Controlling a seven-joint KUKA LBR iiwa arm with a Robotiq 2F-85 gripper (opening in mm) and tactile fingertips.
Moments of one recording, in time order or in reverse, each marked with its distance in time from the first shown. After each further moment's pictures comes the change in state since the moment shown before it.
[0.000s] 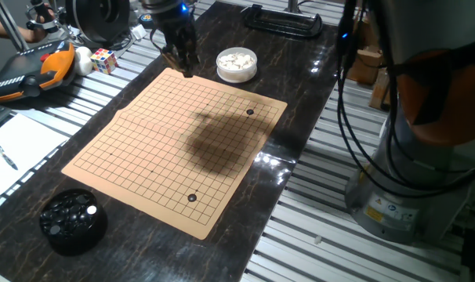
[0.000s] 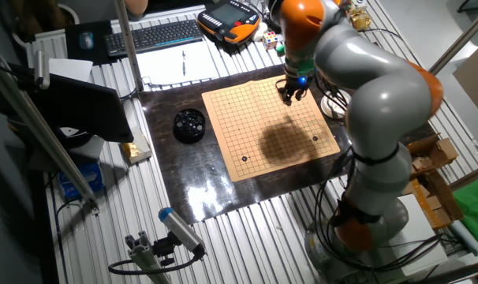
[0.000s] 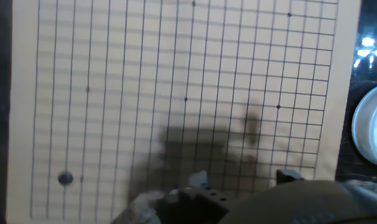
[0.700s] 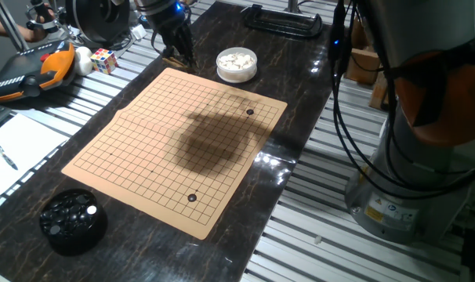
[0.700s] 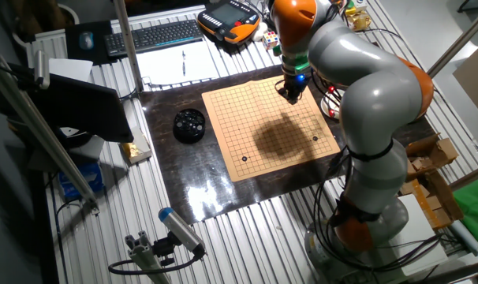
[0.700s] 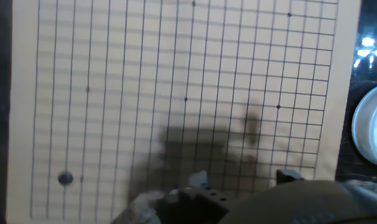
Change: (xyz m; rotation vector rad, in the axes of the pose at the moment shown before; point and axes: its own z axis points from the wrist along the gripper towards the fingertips) arm 0.000 0.000 0.000 0.003 0.019 0.020
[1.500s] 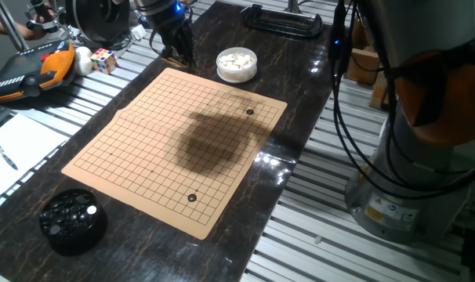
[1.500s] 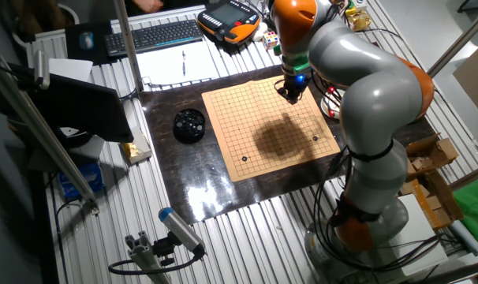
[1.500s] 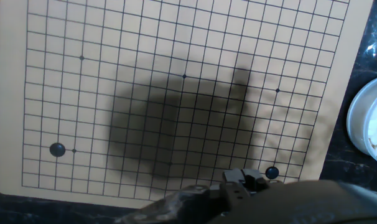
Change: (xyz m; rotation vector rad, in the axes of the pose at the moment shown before) arm 0.000 0.000 0.000 0.002 -0.003 0.051
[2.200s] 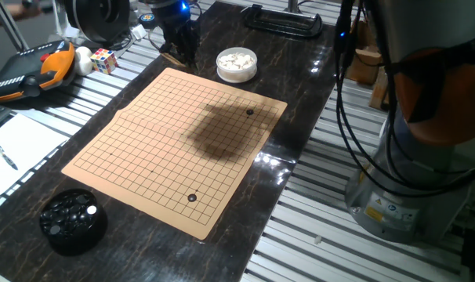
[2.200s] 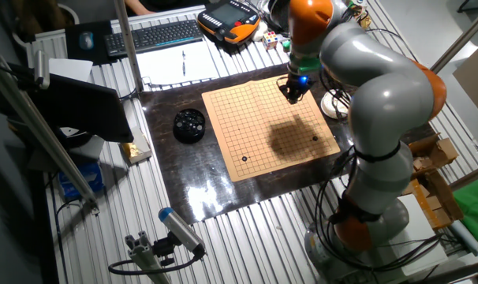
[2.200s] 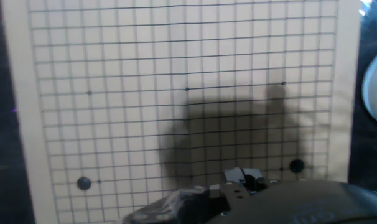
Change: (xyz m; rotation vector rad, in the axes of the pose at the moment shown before) arm 0.000 0.000 0.000 -0.081 -0.019 0.214
